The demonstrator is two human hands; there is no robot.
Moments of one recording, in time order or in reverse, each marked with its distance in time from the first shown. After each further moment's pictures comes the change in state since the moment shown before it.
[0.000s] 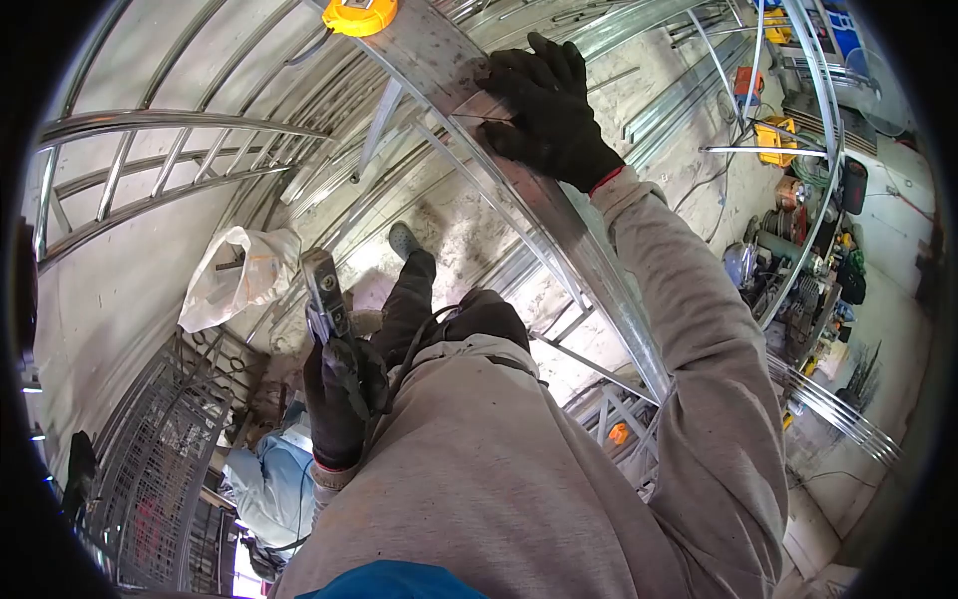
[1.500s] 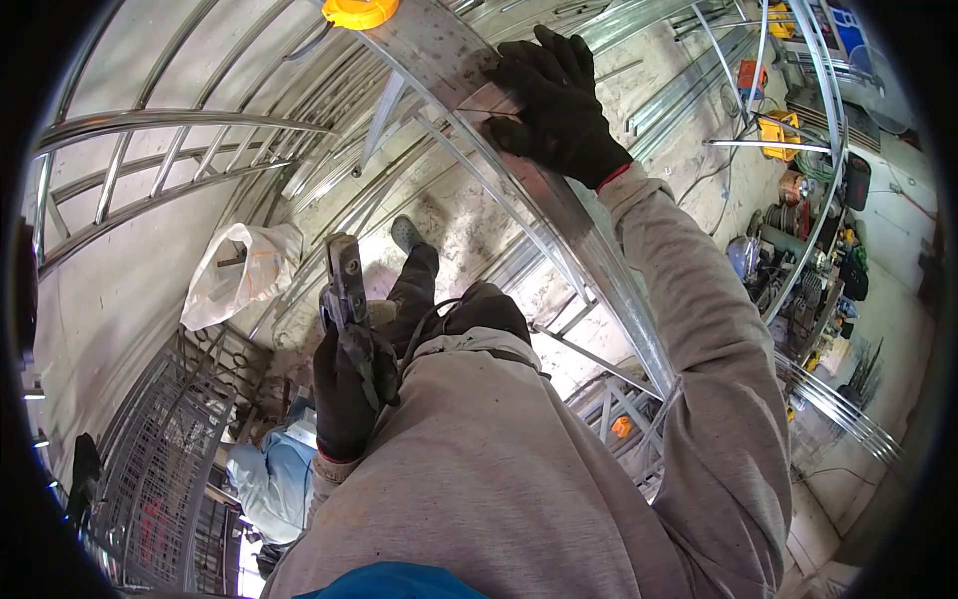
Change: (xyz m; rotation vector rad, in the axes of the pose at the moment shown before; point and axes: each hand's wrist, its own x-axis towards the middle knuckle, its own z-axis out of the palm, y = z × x) left_hand 0.013 -0.002 -0.004 0.071 -0.071 -0.082; right_hand 0.001 -0.003 0.001 -0.021 -0.016 0.038
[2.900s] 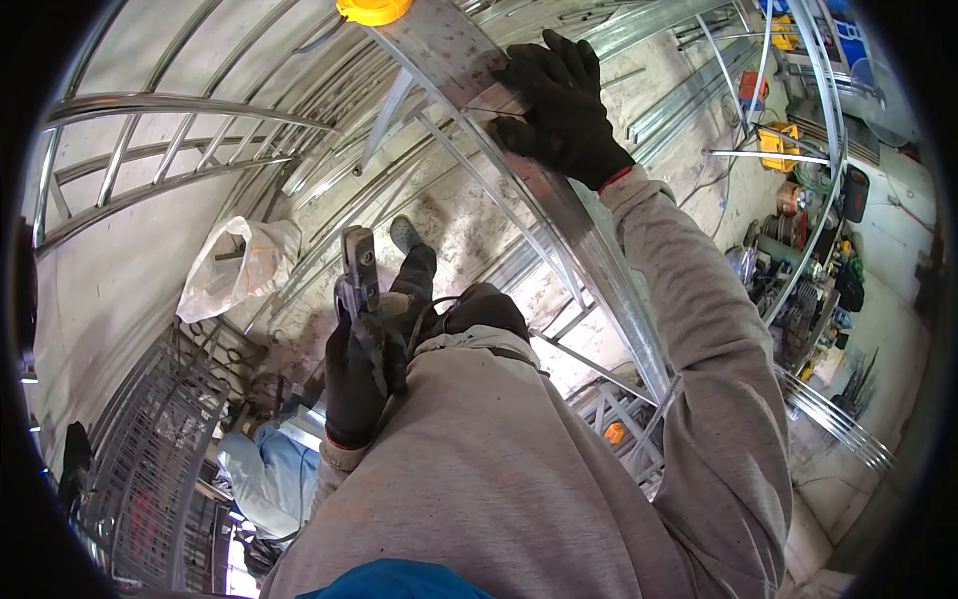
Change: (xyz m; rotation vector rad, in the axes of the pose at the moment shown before) left_hand 0.001 -0.009 0.012 -0.115 0.008 0.028; right_hand 0.000 0.001 -0.001 -0.005 -0.006 -0.009
